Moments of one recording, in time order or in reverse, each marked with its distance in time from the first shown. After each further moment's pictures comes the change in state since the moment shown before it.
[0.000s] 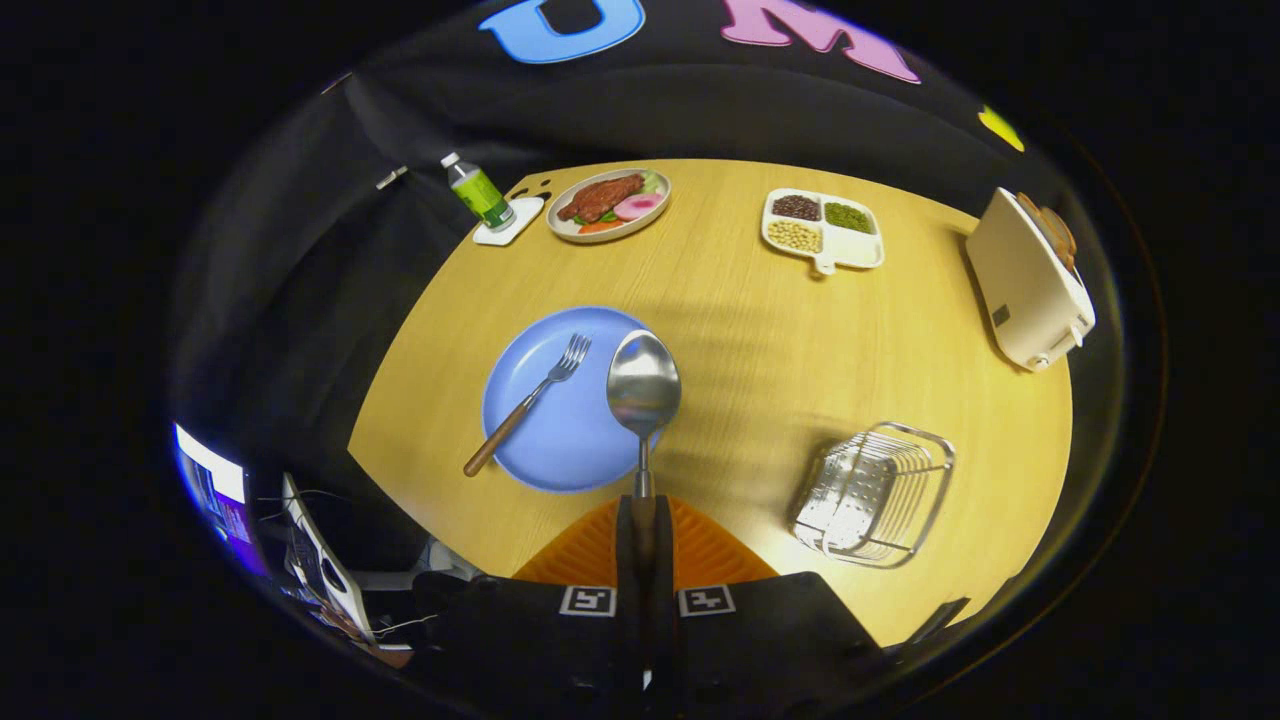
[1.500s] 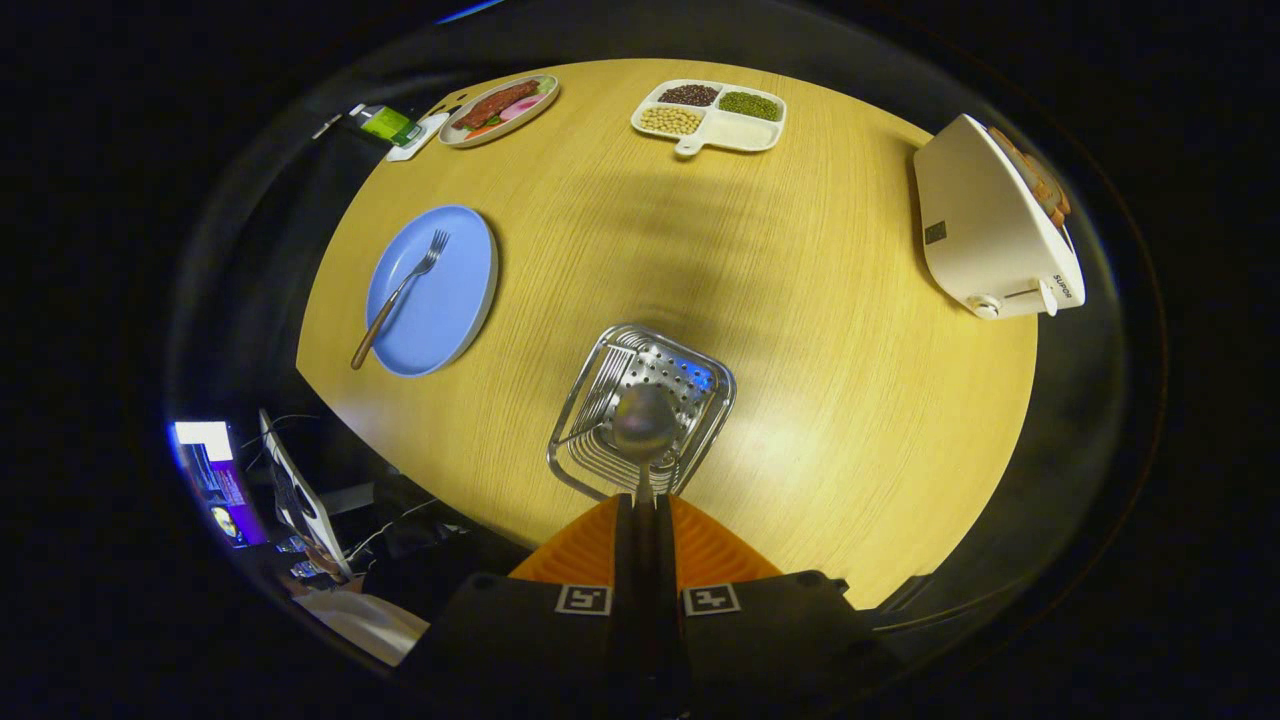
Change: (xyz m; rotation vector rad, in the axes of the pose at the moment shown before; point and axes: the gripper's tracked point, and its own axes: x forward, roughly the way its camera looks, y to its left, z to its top) arm -0.019 -0.140 -0.036 -0.029 0.420 -0.071
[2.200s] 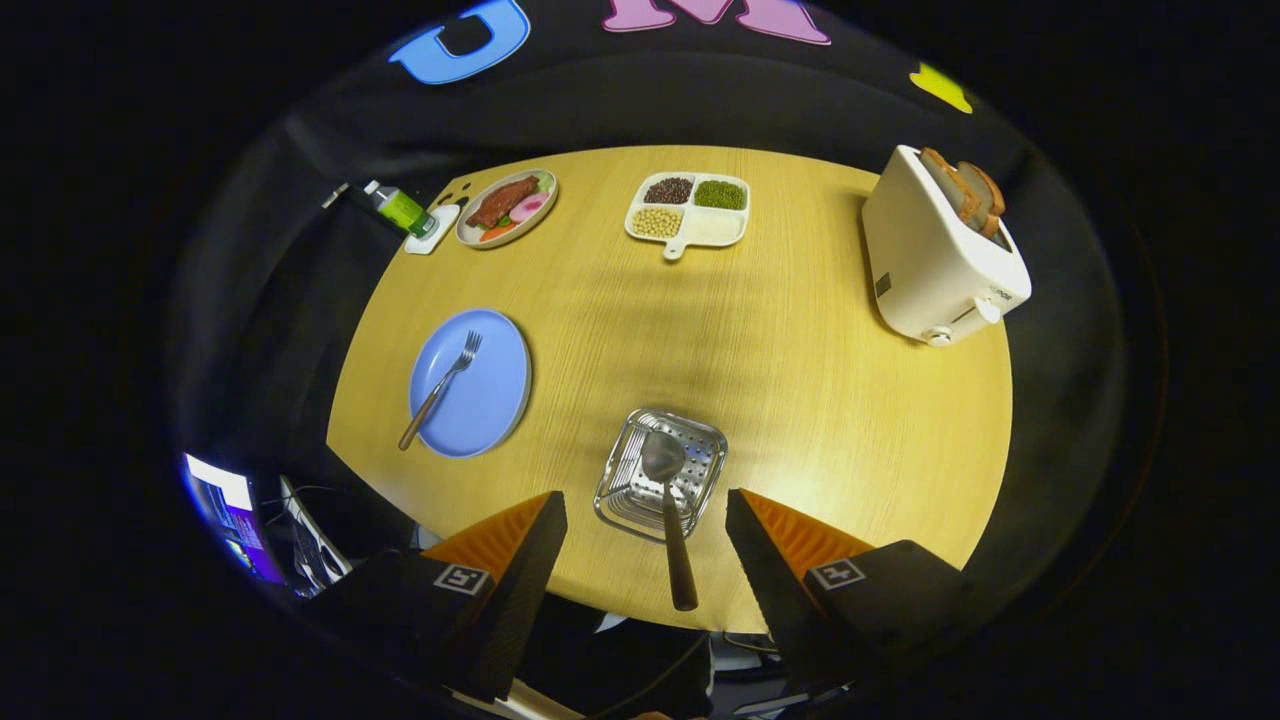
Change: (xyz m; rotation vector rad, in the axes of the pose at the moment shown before) arm -0.056 0.018 0.030 0.101 -0.324 0.020
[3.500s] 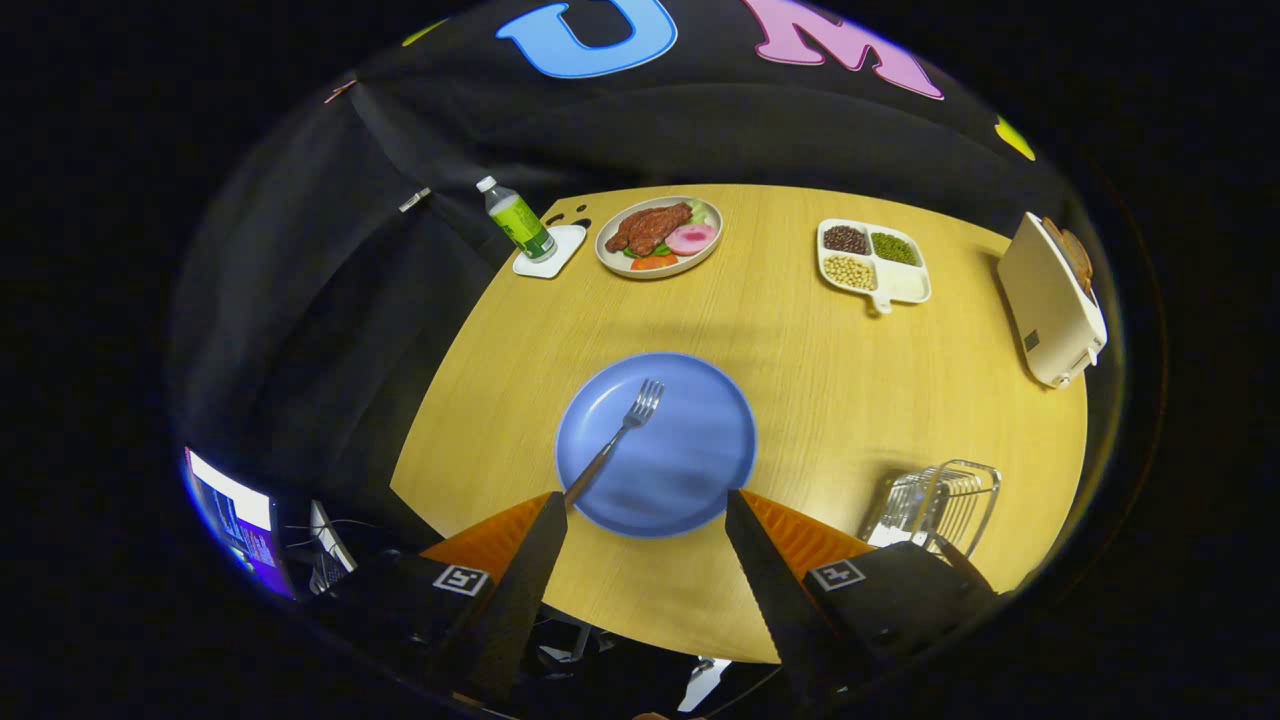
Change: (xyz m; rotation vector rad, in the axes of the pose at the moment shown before) arm 0.079 0.225 0.019 -0.032 -0.113 0.141
